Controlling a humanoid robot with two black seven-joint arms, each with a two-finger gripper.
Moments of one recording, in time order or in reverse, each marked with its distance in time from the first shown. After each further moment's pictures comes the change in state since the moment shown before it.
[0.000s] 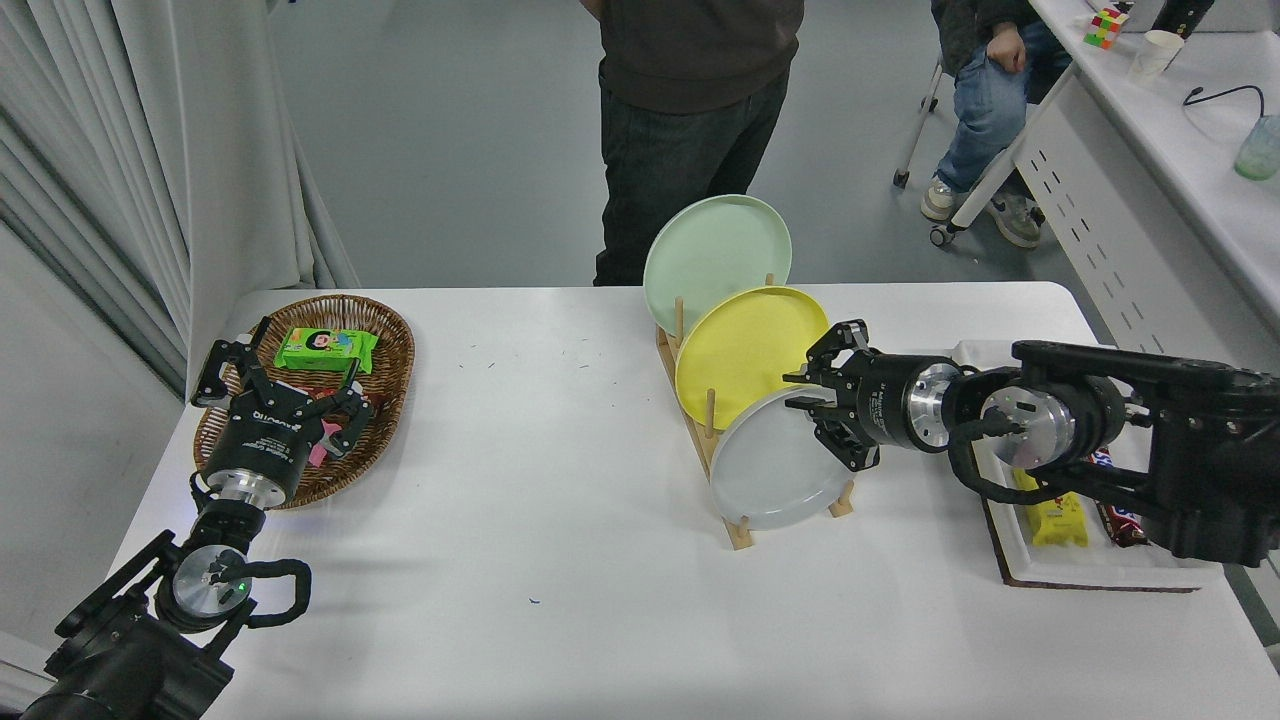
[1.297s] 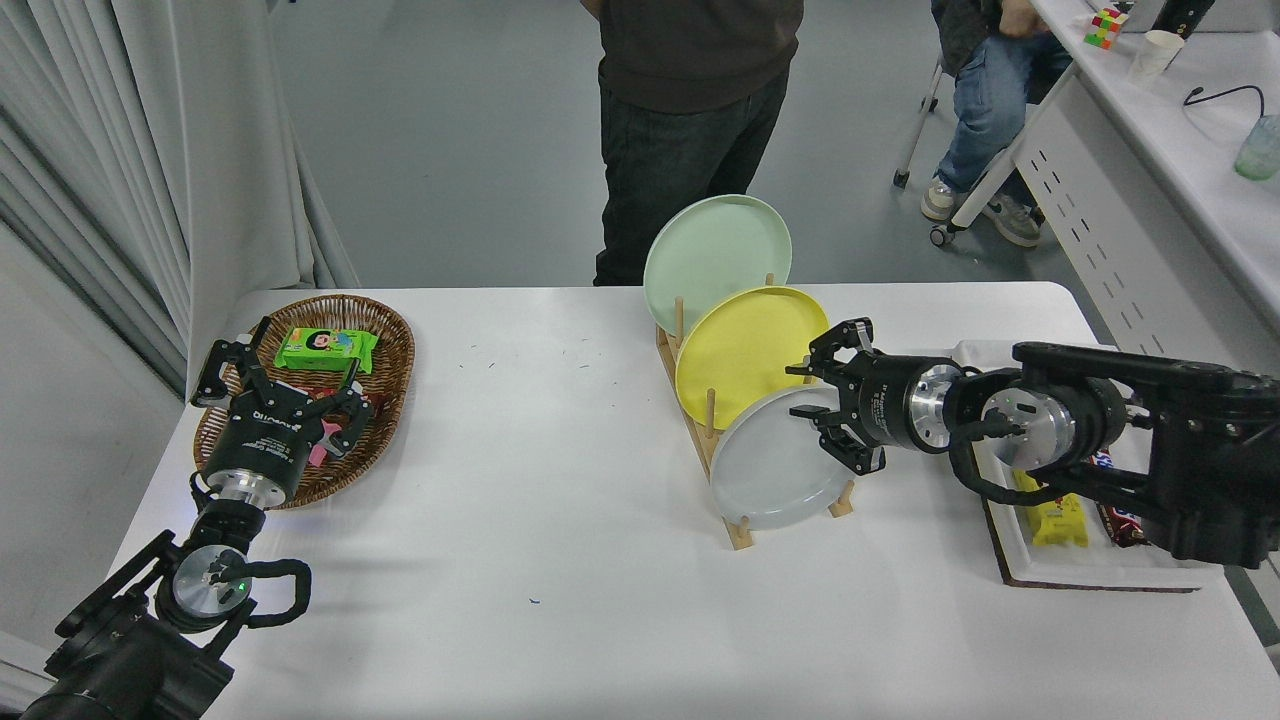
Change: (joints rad) left arm 0.000 0.000 0.000 0.000 0.000 0.000 0.000; right arm -0.007 0.000 0.004 -0.004 -0.007 -0.001 0.000
